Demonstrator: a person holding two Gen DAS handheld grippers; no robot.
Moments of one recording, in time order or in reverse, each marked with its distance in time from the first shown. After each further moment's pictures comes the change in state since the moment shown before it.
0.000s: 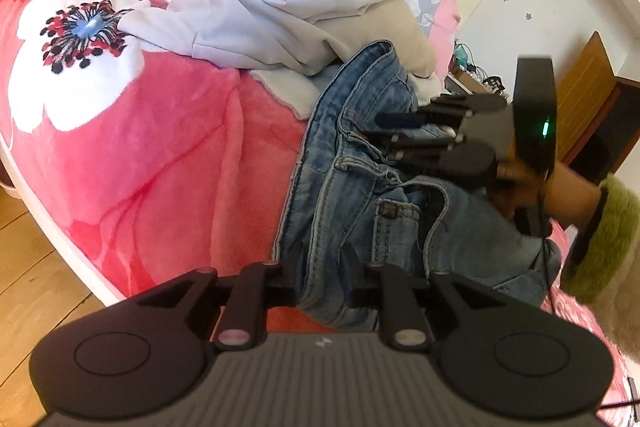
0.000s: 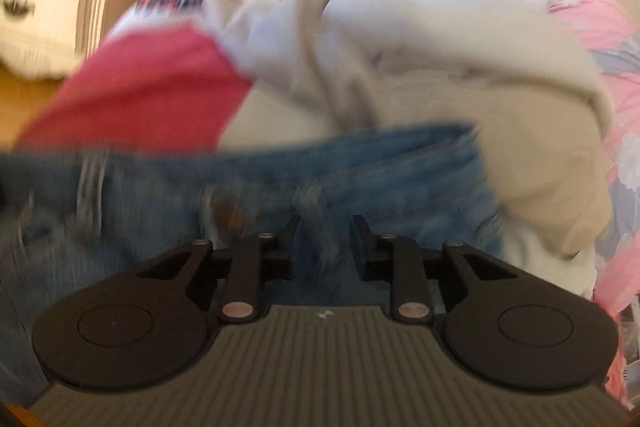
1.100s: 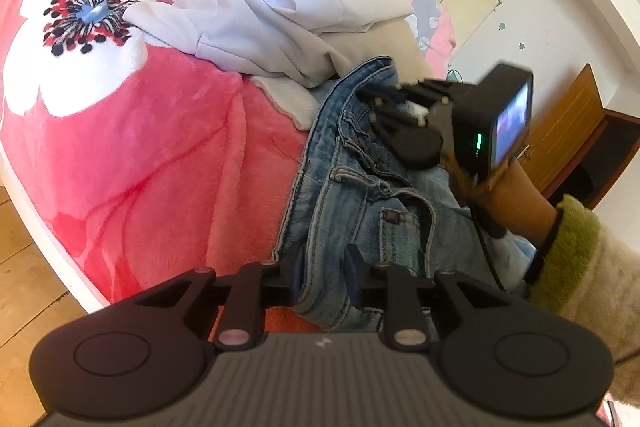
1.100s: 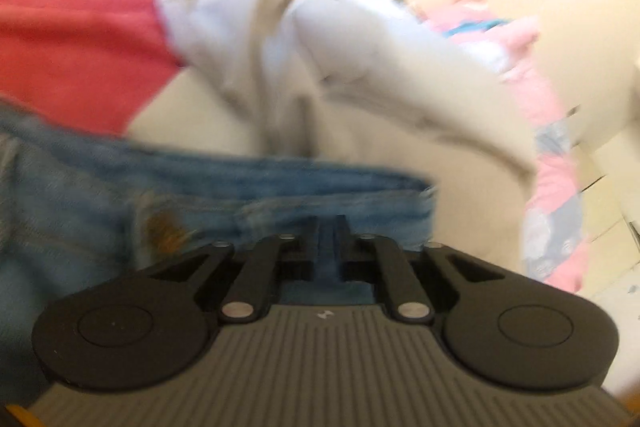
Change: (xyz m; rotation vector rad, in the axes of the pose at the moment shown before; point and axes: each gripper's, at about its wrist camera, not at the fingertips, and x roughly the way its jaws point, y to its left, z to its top) left arm 0.004 0.015 -0.006 -0.067 -0.054 -0.070; right arm 0.036 0.009 0.017 -0.174 -0.111 -0.361
